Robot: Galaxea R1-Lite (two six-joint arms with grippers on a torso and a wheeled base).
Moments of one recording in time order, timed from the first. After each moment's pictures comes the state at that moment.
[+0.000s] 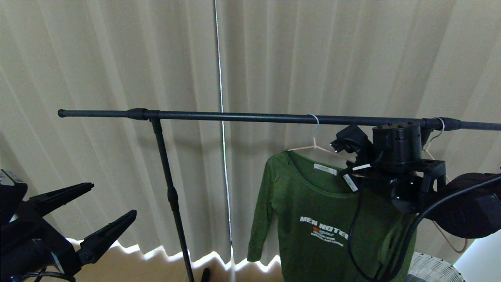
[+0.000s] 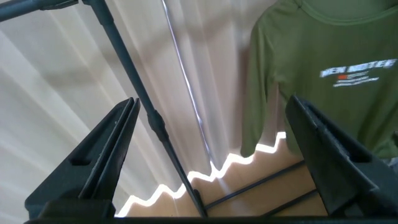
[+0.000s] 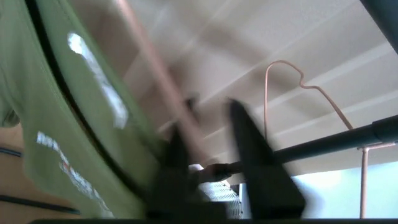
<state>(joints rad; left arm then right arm) -0.17 1.04 -0.24 -0.65 -0.24 0.24 0.46 1.79 -0.85 -0.47 -0.59 -0.35</state>
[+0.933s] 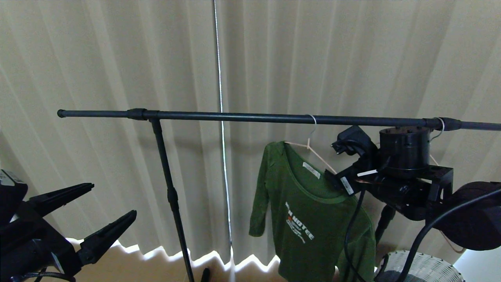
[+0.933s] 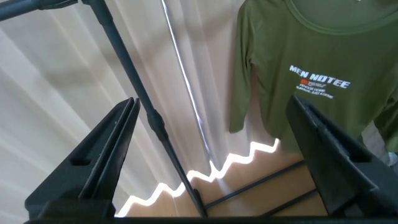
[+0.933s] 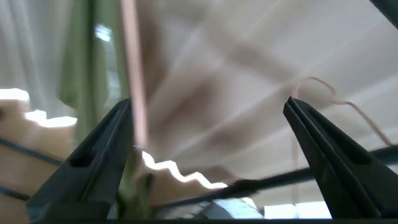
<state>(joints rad) -0.17 1.04 -0.24 -0.65 -0.24 0.24 0.48 1.76 -0.79 -0.56 -0.45 -0.29</state>
